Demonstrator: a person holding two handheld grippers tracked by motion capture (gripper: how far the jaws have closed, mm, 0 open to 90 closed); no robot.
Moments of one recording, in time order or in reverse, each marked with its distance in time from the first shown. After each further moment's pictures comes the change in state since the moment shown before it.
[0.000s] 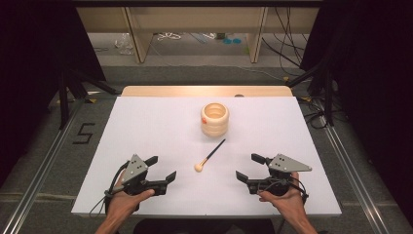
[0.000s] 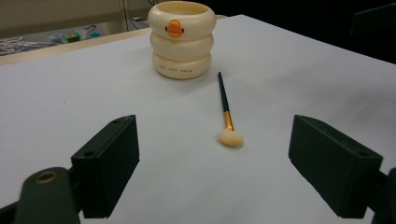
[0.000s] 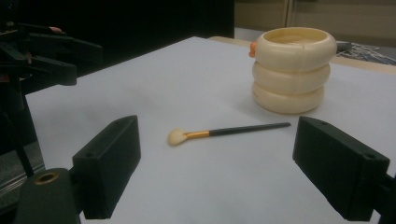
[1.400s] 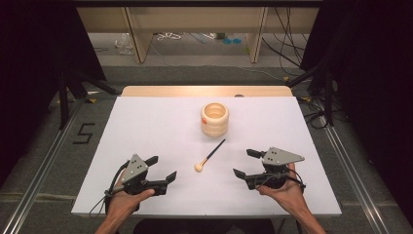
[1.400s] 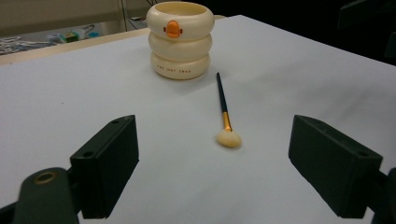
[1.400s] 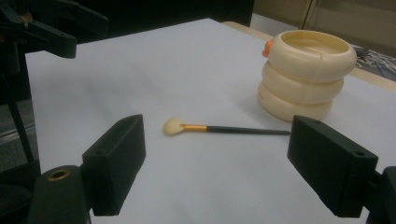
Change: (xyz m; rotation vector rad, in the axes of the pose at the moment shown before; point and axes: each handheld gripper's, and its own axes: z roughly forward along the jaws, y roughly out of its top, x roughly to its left) left arm 0.000 0.001 0.000 0.004 -0.004 0.016; right arm -0.007 0.020 0.011 0.083 0.032 -0.169
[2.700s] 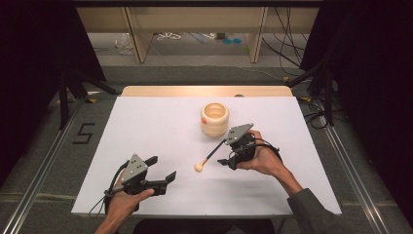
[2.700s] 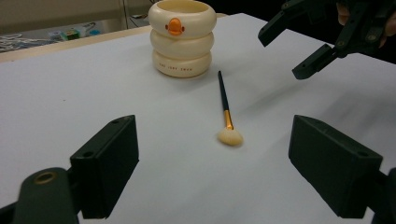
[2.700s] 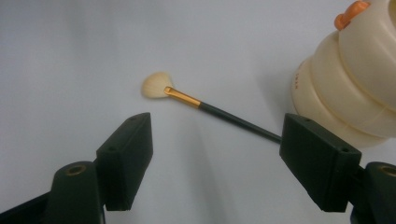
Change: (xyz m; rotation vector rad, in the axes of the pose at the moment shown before) left arm 0.001 -0.001 0.001 0.000 -0.001 -0.022; right arm -0.032 0.044 0.094 0.418 0.180 -0.290
